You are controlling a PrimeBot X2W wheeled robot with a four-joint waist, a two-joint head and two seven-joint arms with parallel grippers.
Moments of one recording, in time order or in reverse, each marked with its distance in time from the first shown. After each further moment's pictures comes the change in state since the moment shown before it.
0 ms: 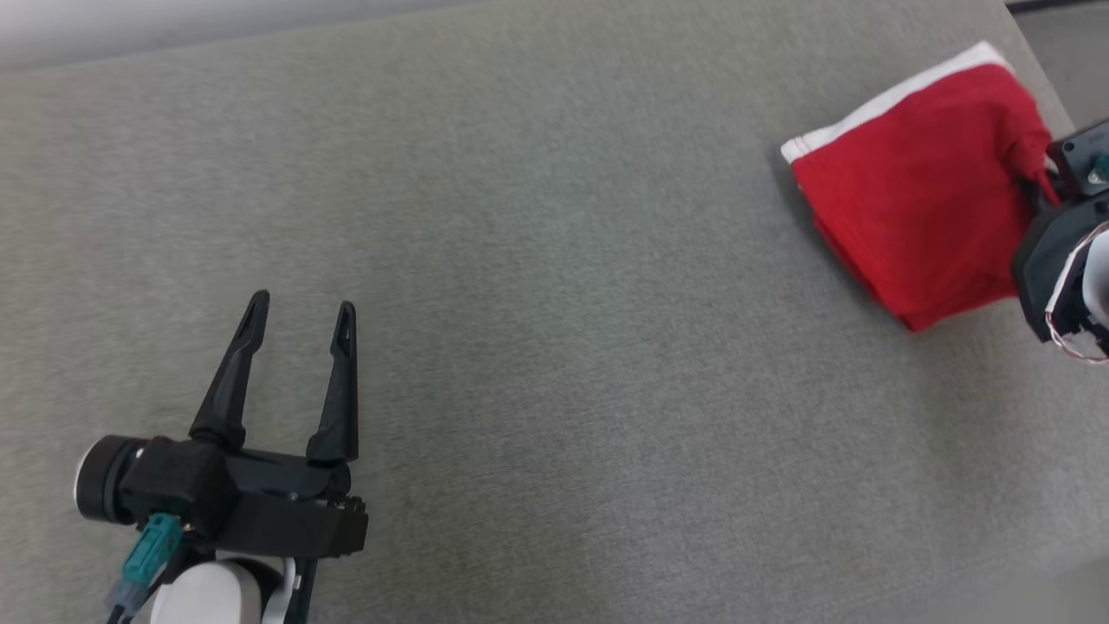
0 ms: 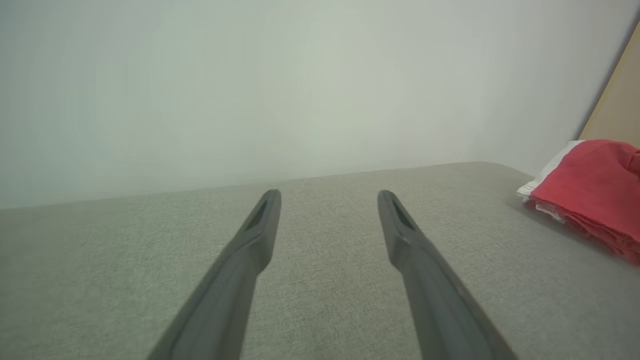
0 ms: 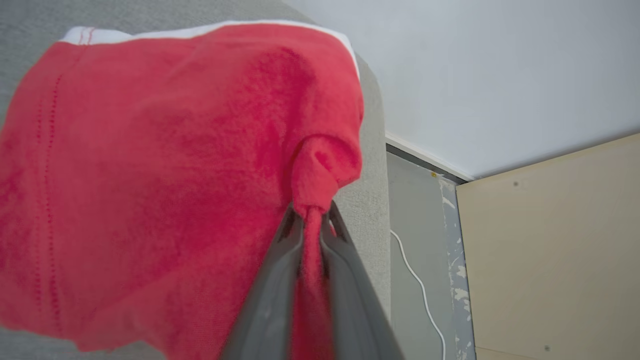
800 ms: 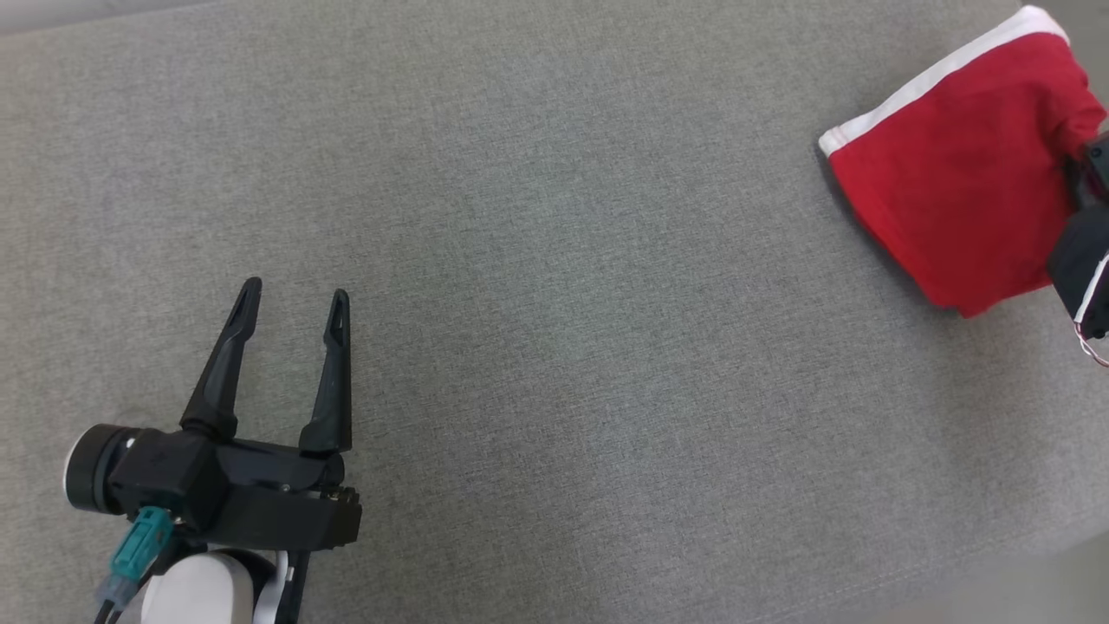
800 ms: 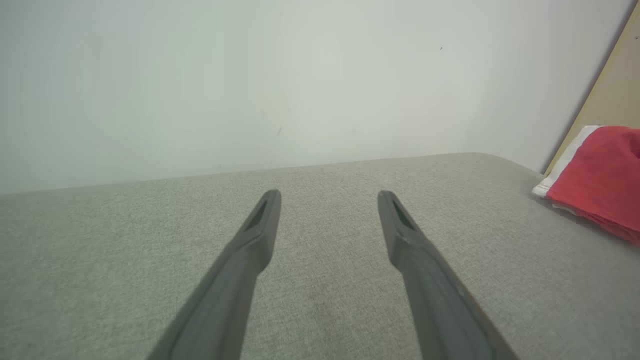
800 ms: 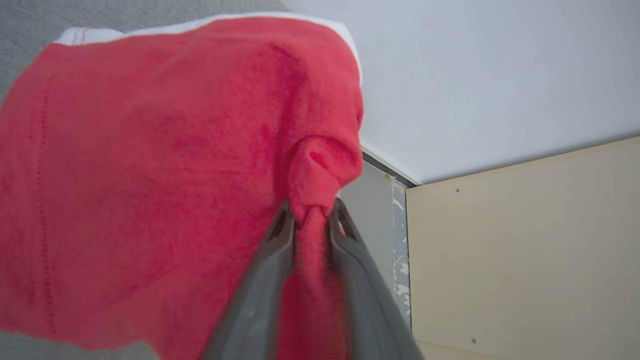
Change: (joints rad) left arm -0.022 0.009 0.004 -0.009 0.002 -0.009 0.000; right arm 0.053 -0.030 -0.130 -0.091 -0.226 0.000 -0.026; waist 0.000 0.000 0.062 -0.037
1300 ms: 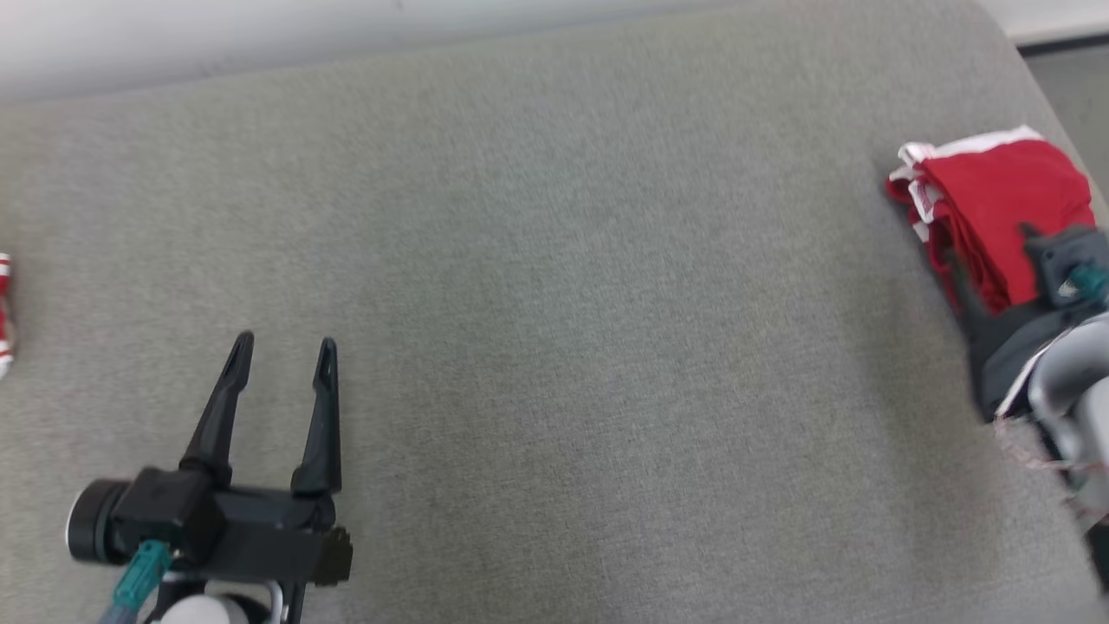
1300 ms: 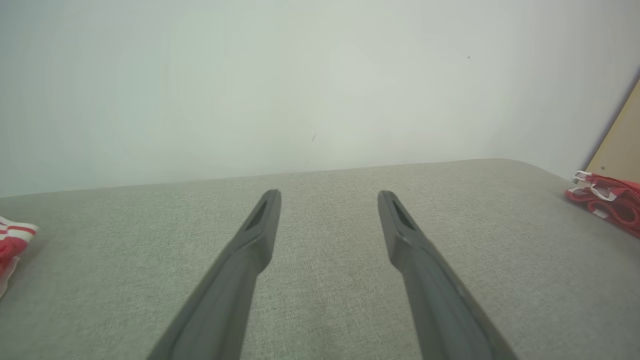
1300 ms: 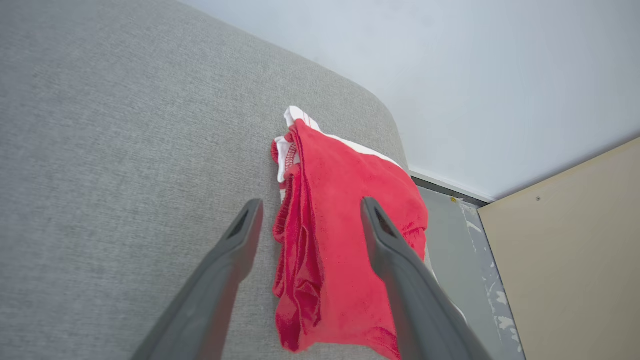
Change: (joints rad) left arm 0.066 -0.015 0.033 0.033 -0.002 0.004 0.000; right arm 0.228 0.167 -0.192 -0.090 0.041 0.000 -0.104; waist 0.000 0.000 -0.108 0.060
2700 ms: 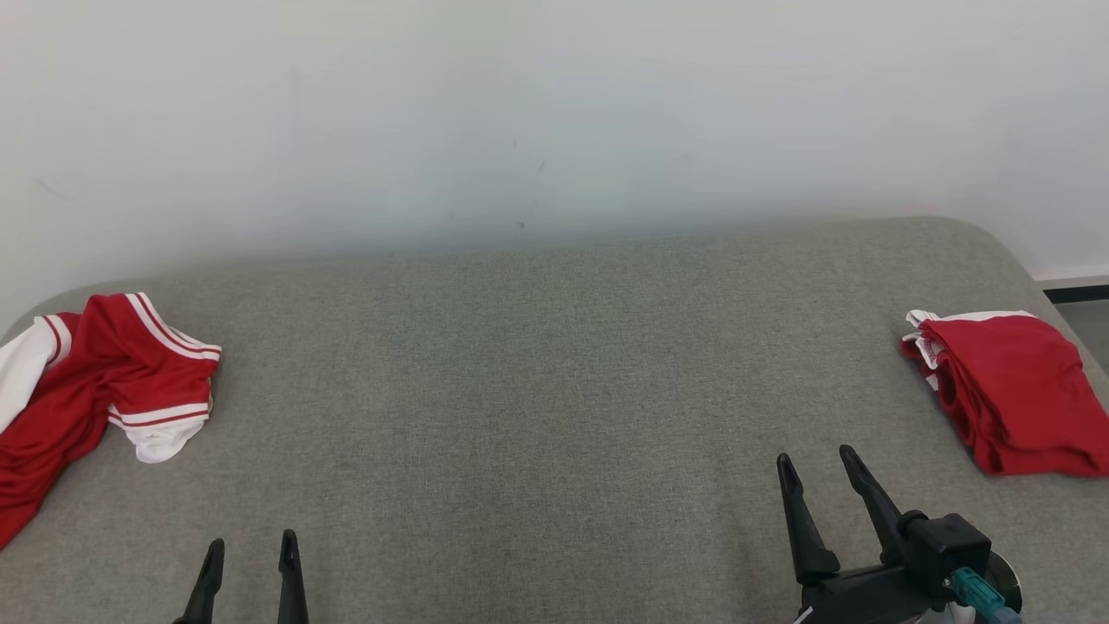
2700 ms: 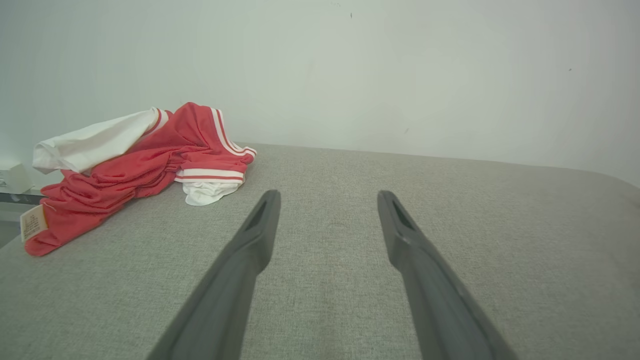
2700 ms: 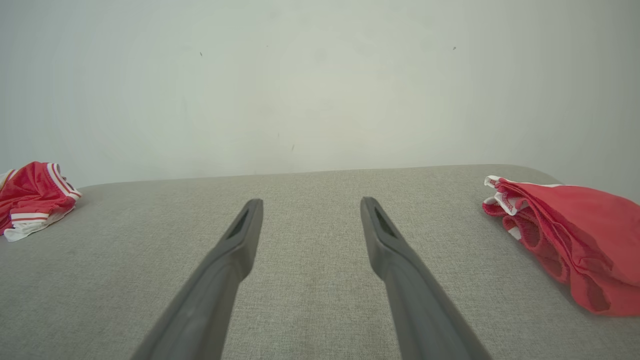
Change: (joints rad) left arm 0.277 -0.016 0.066 0.105 -0.045 0.088 0.000; right arm 0.507 0.400 -0.089 -0.196 0.095 0.000 -0.395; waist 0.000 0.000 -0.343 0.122
